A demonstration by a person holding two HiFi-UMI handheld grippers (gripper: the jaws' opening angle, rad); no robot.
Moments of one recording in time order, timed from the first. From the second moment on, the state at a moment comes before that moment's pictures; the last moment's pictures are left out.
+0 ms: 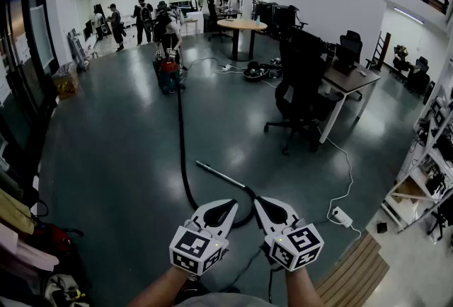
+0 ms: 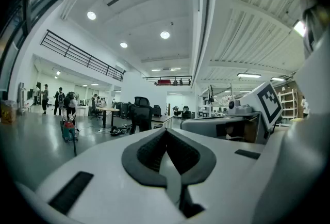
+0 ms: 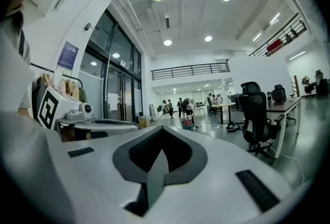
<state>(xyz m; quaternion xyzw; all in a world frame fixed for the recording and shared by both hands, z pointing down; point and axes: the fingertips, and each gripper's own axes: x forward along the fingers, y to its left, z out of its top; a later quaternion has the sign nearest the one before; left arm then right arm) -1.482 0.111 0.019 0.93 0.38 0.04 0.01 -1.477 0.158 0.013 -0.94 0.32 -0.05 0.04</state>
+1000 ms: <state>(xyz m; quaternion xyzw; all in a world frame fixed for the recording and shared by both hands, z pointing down) -1.468 0.131 0.028 0.93 0.36 0.05 0.00 -1.462 0.181 0.021 -0.94 0.34 -0.05 0.06</state>
